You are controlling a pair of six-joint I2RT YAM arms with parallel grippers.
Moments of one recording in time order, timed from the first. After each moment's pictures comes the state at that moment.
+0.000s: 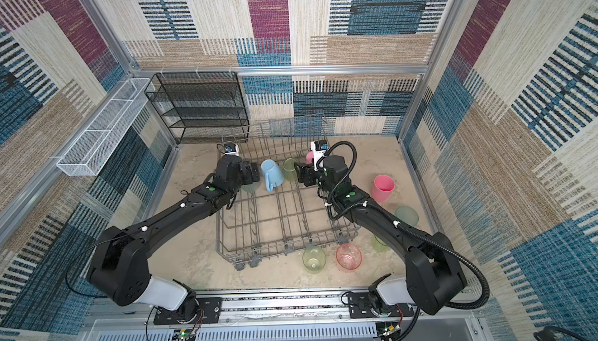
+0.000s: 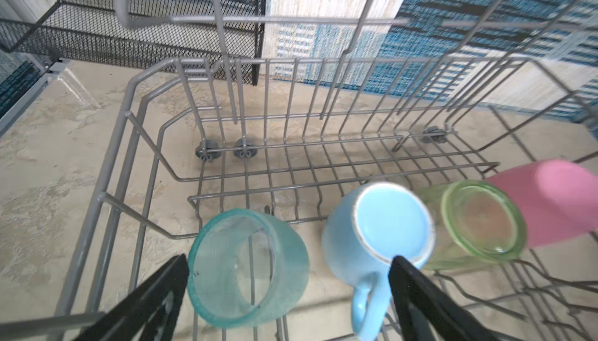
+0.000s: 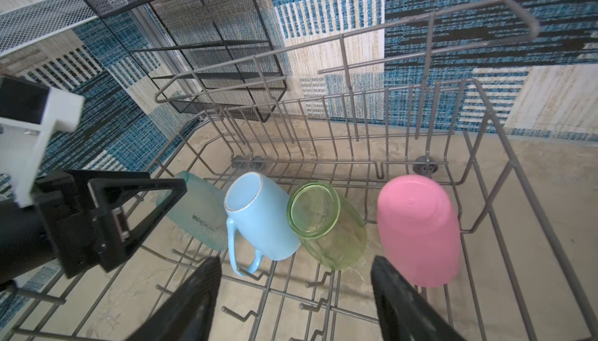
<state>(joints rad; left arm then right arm) -0.49 1.48 1.07 -0.11 -0.34 -0.38 0.52 1.38 0.97 0.12 -0.02 0.30</state>
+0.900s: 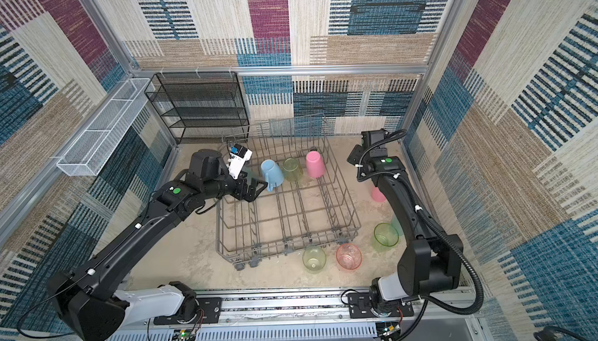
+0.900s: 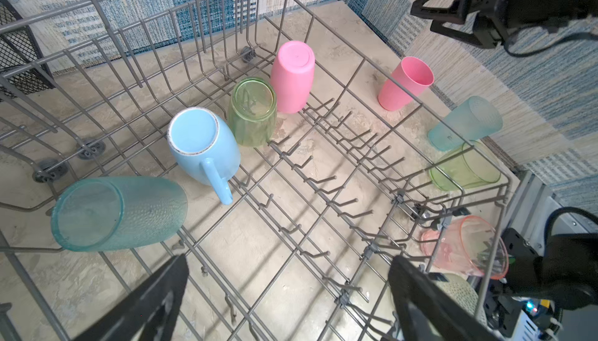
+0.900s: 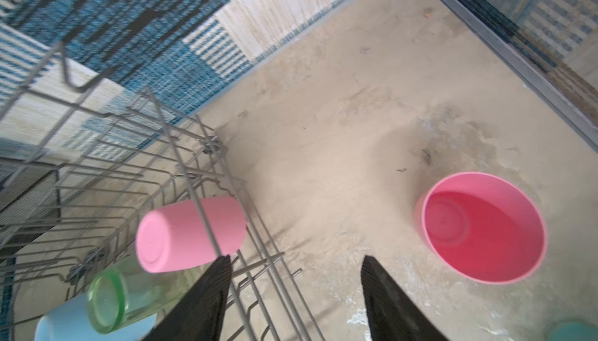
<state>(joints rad) -0.52 1.24 1.22 -0.59 0.25 -0.07 0.09 1.49 1.36 -0.65 0.13 0.63</state>
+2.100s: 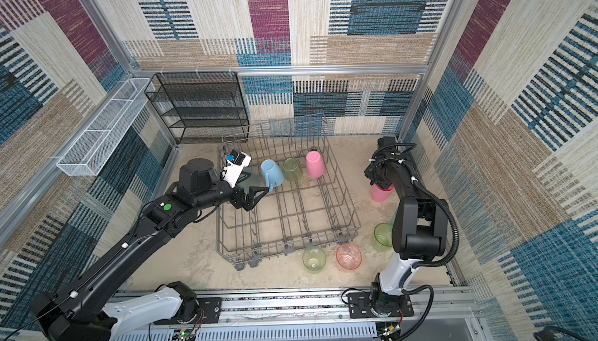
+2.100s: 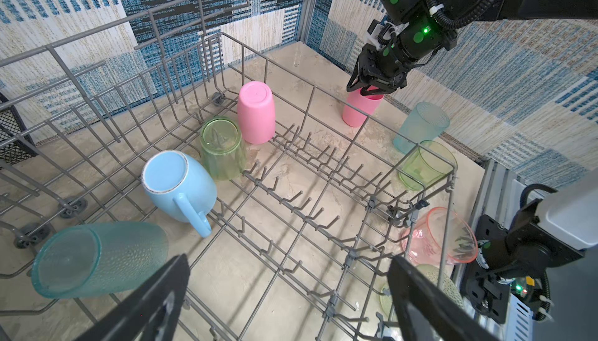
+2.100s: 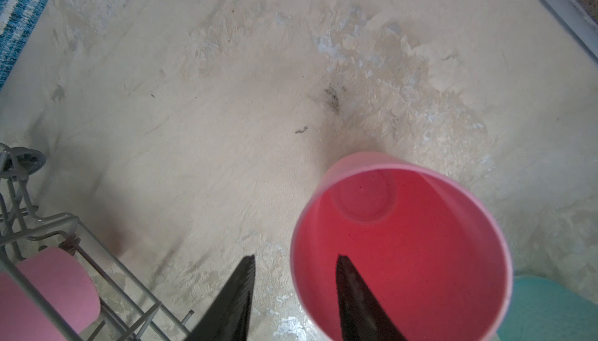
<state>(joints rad) -0.56 1.11 1.12 -0.46 0.29 -0.02 -0.11 1.74 1.37 -0.77 0.03 0.65</state>
